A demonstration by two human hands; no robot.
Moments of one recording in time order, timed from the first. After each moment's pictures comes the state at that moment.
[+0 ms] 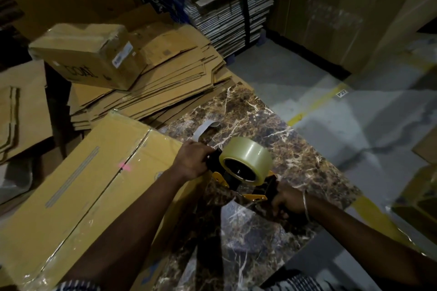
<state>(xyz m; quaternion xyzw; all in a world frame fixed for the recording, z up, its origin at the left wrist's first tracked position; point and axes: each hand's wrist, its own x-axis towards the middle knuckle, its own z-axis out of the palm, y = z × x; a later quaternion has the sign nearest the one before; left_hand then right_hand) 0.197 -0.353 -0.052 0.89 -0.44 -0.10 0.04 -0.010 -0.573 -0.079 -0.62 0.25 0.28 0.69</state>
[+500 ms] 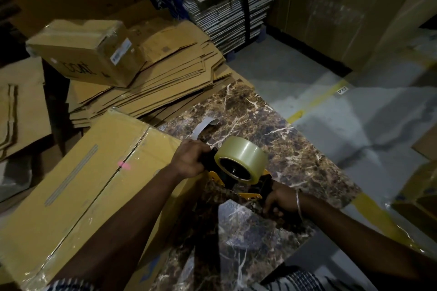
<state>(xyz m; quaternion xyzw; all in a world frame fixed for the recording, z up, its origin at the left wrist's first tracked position) 0.199 -0.344 -0.050 0.89 -0.42 -0.13 0.12 -0.005 -0.564 -0.083 -0.59 0.24 0.31 0.70</state>
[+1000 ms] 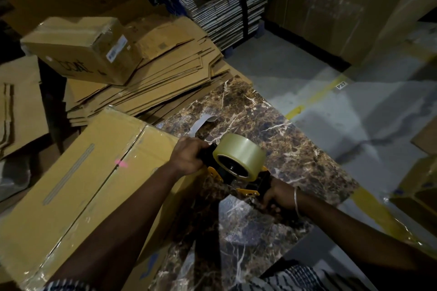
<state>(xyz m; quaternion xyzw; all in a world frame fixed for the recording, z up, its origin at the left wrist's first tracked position) 0.194 -0.352 -0.042 0.90 -0.41 -0.13 0.11 -0.007 -0.564 -0.082 -0.61 0.24 0.30 0.69</state>
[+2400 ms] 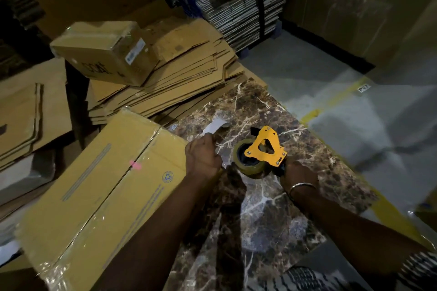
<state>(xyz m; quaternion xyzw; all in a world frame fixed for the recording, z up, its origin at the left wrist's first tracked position) 0.163 -0.377 -0.045 0.98 -0.18 -0.06 0.10 0.040 -0.602 -0.163 -0.93 0.30 0.10 0.19</state>
